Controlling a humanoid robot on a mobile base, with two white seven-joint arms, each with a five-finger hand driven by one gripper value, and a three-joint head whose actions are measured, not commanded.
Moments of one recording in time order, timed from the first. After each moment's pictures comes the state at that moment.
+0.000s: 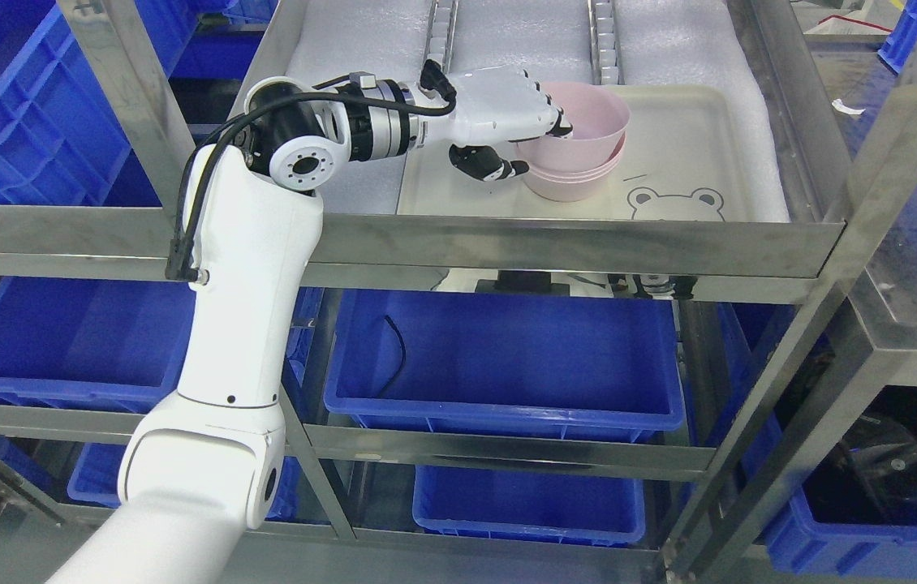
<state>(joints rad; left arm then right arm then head) -0.91 0.00 -0.15 -1.31 -0.88 -0.77 -0.97 0.06 0.00 0.00 0.00 0.04 -0.12 -0.26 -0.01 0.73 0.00</state>
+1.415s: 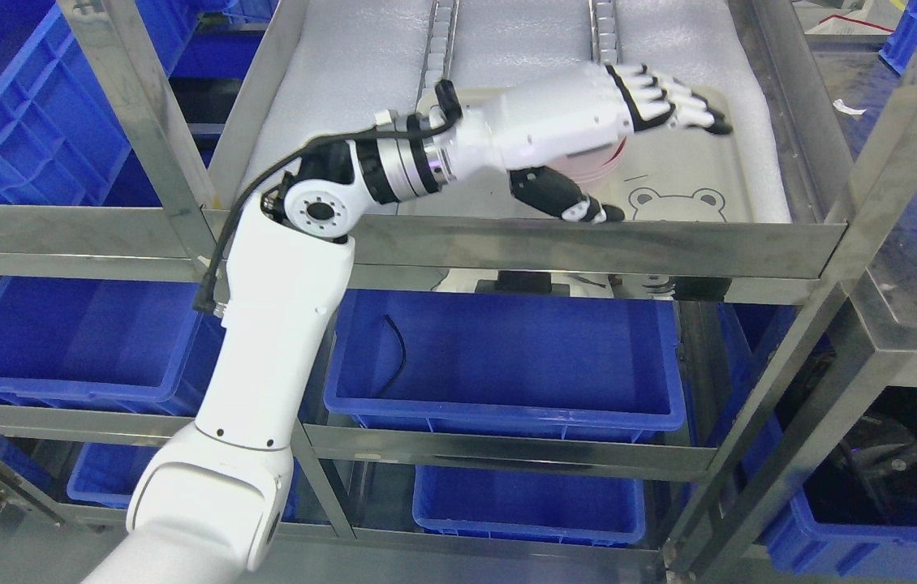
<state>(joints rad) -0.77 0.00 -0.32 -1.39 -0.29 -0.78 -0.80 0.06 0.00 0.00 0.00 0.04 -0.12 -0.26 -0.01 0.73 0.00</state>
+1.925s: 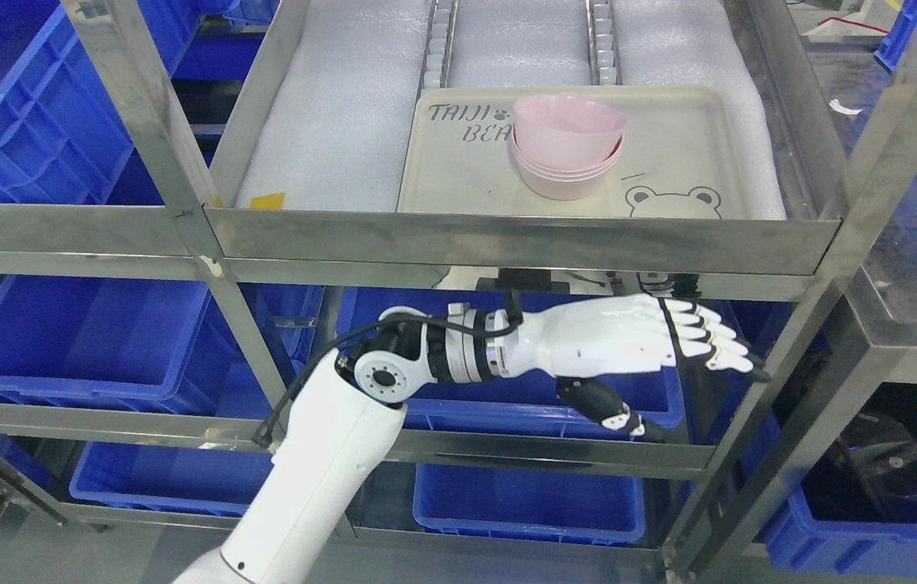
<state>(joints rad) -0.42 0.00 -0.49 -1.51 -0.24 -0.79 -0.80 0.06 0.00 0.00 0.00 0.04 -0.12 -0.26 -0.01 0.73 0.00</state>
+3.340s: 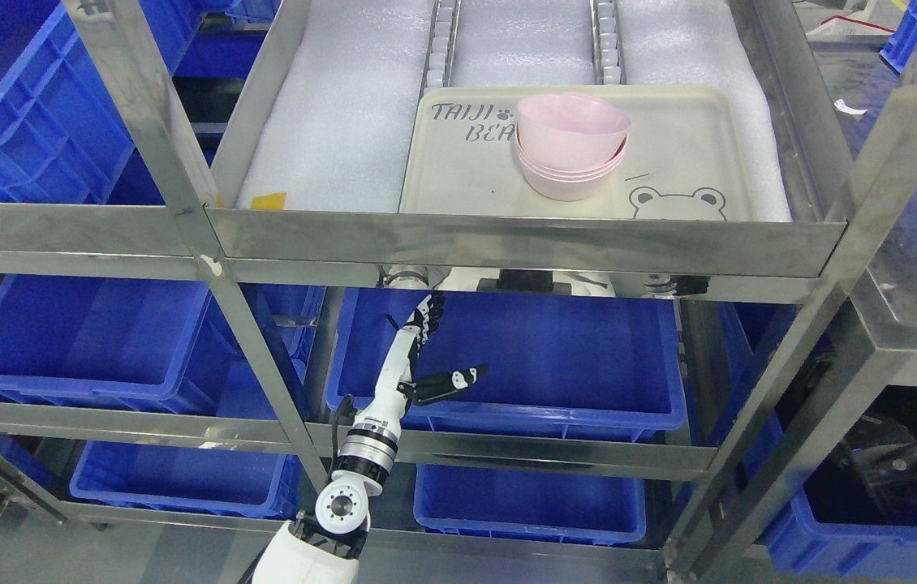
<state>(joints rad) -0.04 0.00 -0.28 -1.33 -0.02 -0.21 0.08 0.06 0.00 0.00 0.00 0.04 -0.12 -0.26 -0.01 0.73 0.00</state>
